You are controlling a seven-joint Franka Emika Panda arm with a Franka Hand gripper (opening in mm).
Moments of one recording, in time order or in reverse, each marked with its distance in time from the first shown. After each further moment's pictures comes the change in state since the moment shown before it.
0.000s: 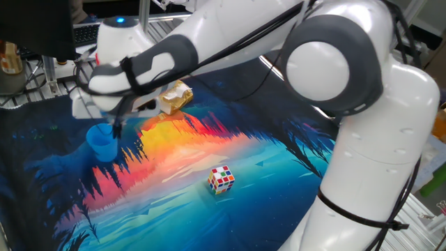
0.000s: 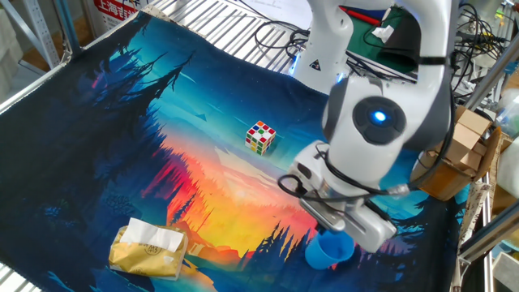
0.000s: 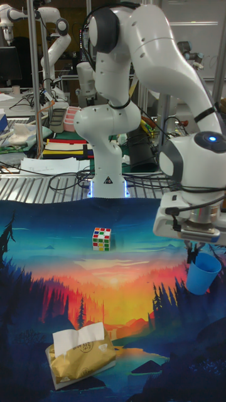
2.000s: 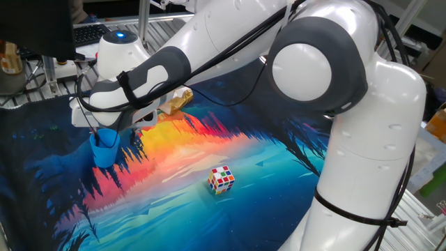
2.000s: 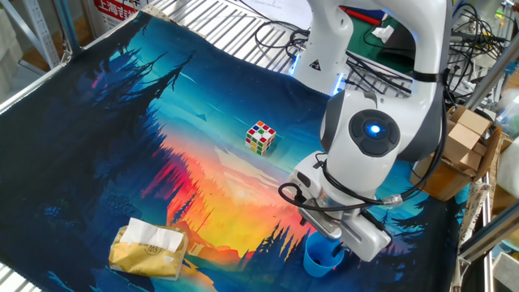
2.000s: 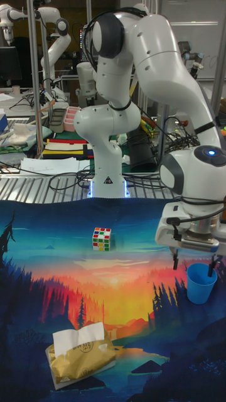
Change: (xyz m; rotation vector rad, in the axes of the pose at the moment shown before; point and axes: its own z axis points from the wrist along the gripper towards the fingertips) arm 0.001 0.004 0.030 -0.010 -0.024 0.031
